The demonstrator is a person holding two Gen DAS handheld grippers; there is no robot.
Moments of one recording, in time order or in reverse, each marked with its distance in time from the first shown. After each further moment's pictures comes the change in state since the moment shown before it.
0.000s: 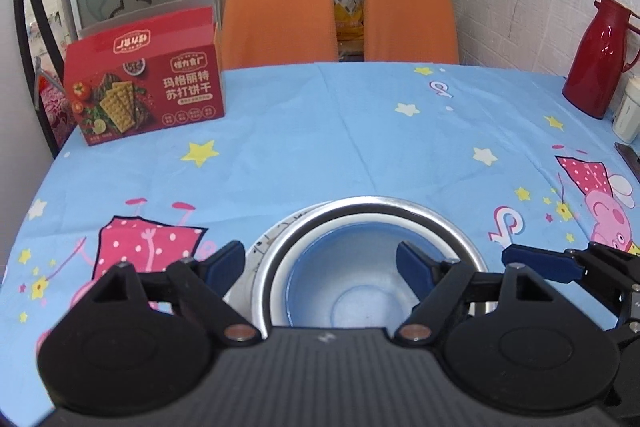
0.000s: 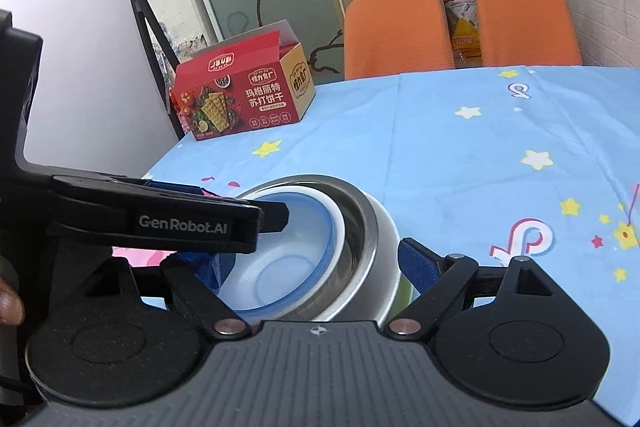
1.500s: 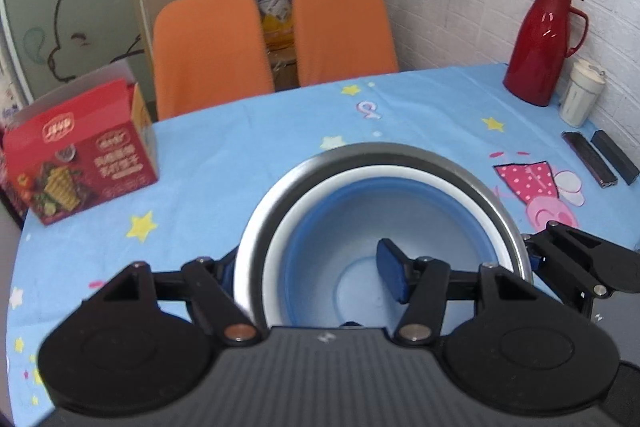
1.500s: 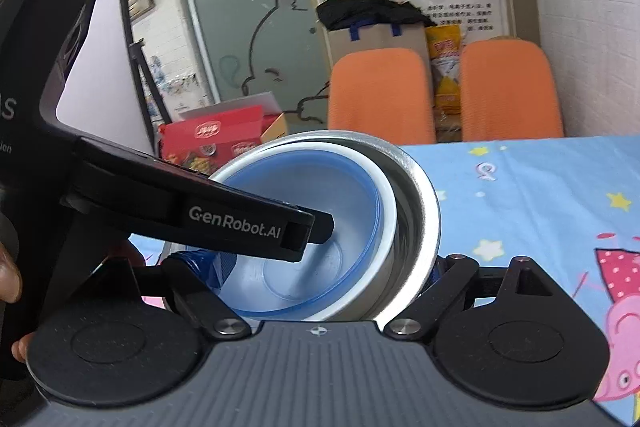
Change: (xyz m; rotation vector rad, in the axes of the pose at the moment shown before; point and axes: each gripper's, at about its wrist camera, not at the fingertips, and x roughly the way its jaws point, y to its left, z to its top) left arm -0.002 -0.041 0.059 0.138 0.057 -0.121; right arm -0.023 -0.026 0.041 -0.063 -0.103 -0.015
